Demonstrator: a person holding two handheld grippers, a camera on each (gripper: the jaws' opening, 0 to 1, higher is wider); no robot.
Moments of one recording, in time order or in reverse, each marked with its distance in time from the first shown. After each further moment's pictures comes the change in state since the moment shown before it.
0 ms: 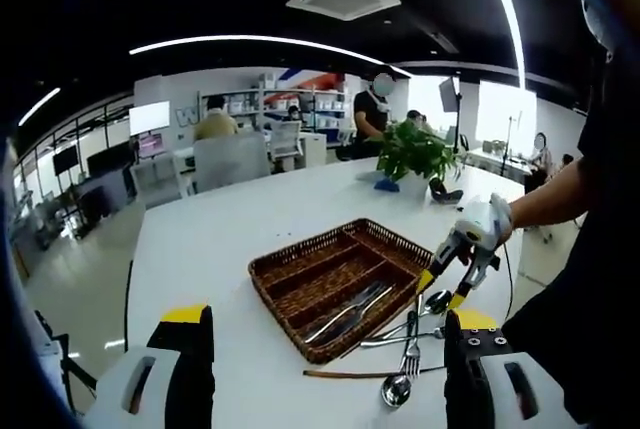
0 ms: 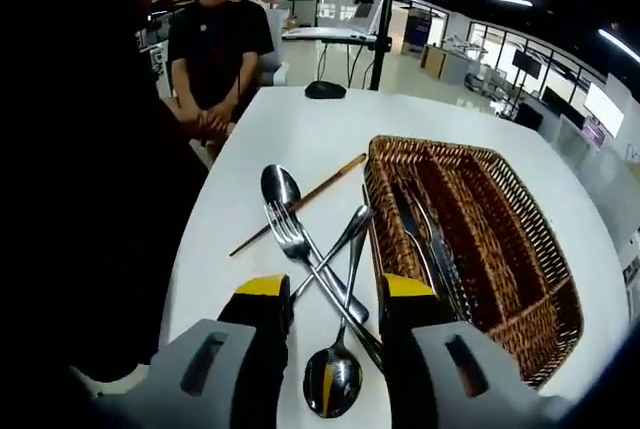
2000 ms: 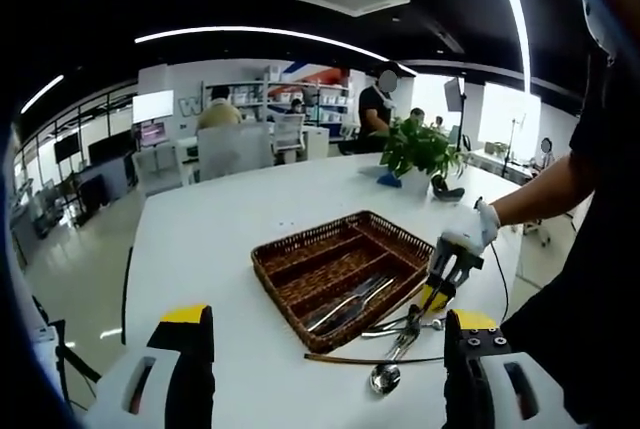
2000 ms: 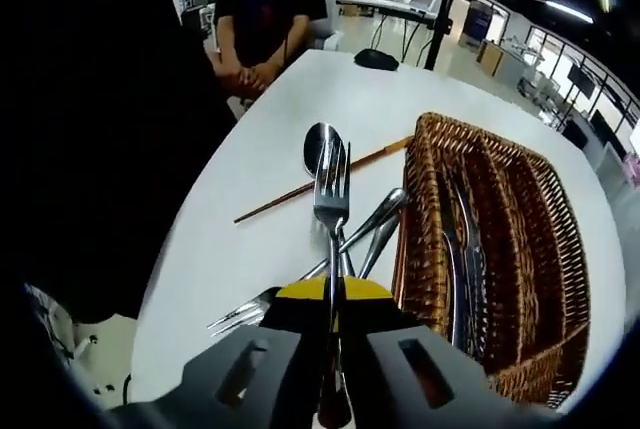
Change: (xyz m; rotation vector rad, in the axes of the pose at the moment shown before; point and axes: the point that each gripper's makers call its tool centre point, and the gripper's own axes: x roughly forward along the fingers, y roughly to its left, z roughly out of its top) left arm -0.003 0.004 -0.006 -0.030 0.022 -0.012; right arm 0.012 0.003 -0.002 -0.115 0.092 0.137
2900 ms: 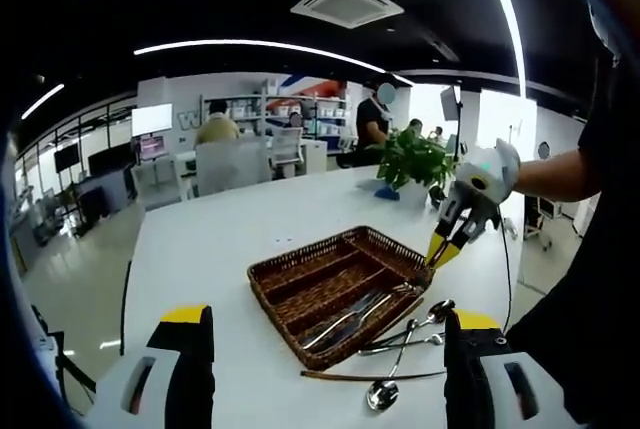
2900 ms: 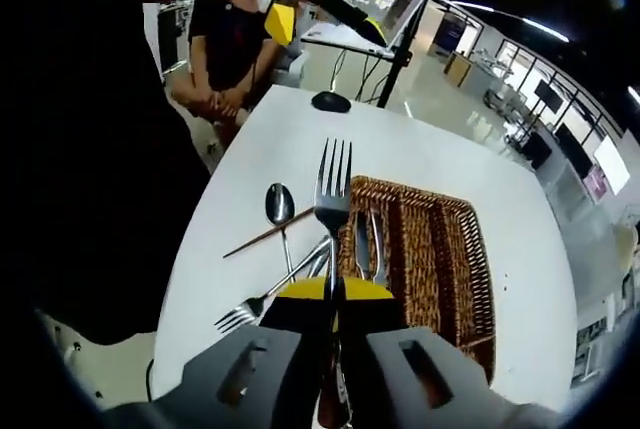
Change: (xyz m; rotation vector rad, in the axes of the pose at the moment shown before) left arm 0.002 -0.009 0.014 0.015 -0.062 0.006; right arm -0.095 -0.037 0.068 -0.065 -0.005 -0.192
